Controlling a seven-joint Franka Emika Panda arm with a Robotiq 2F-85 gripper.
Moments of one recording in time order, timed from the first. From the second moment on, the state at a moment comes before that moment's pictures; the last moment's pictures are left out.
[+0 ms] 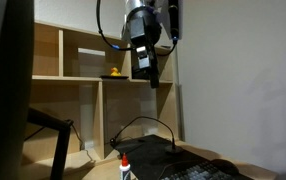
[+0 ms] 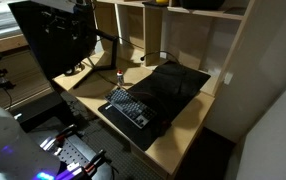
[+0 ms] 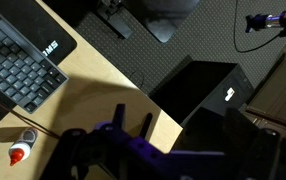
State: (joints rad) arm 0.20 -0.24 0.16 -2.06 0.26 1.59 -0.40
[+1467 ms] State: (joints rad) arm 0.12 0.07 0.05 -2.34 0.17 1.97 -0.67
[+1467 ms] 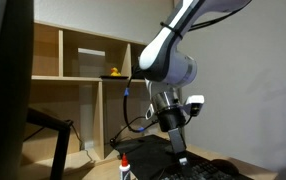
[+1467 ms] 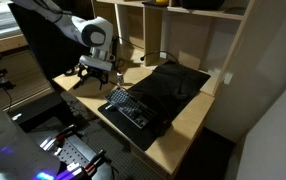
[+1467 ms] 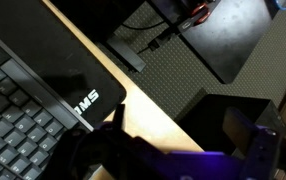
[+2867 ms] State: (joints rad) arm 0.09 0.17 0.06 -2.33 0.01 2.02 -0.53
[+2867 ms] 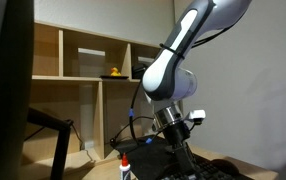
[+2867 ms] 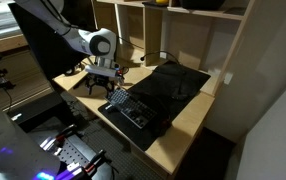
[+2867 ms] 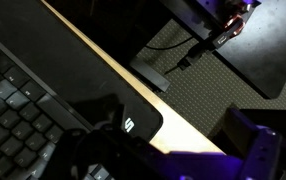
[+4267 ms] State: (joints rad) arm 0.09 0.17 0.09 -2.33 -0.07 2.05 -0.82
